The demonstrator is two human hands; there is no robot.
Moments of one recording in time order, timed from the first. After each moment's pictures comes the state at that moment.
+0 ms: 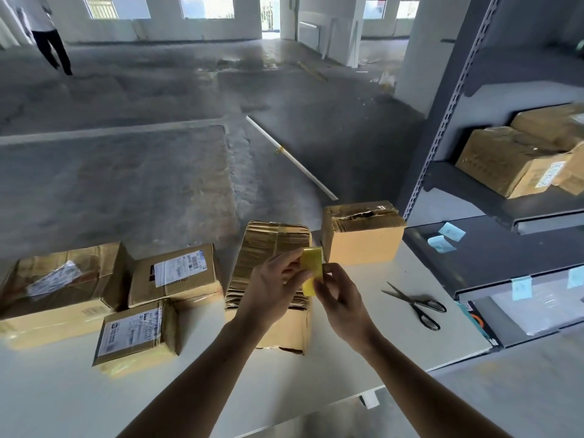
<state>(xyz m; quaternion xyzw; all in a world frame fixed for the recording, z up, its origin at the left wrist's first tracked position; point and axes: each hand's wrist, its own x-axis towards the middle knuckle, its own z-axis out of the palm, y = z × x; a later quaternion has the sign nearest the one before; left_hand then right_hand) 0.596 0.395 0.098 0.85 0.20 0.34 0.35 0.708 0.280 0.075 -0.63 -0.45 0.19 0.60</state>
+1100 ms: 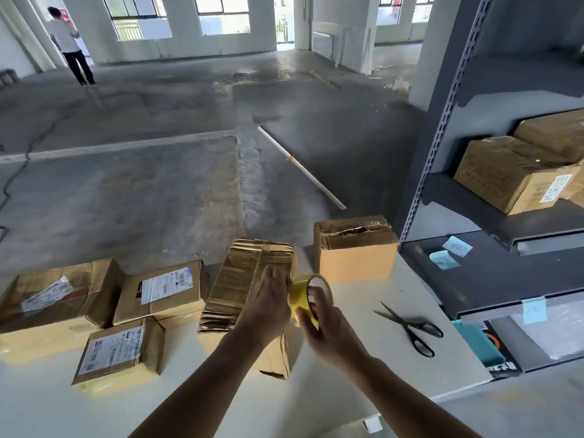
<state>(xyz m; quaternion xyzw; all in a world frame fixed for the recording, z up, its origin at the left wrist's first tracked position) 0.653 0.384 0.086 0.92 0.27 0.24 0.15 0.757 0.265 0.060 -0.69 -0.57 0.12 0.44</state>
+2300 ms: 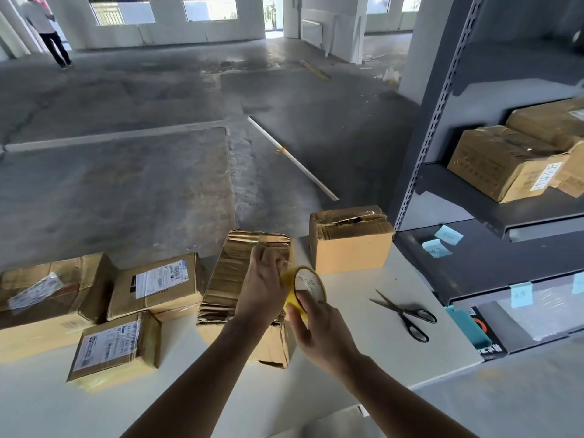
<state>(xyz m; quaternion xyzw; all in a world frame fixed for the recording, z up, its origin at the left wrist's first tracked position) 0.658 0.389 0.092 0.86 0.30 0.36 0.18 0.731 0.265 0.058 -0.72 -0.58 -0.03 0.38</state>
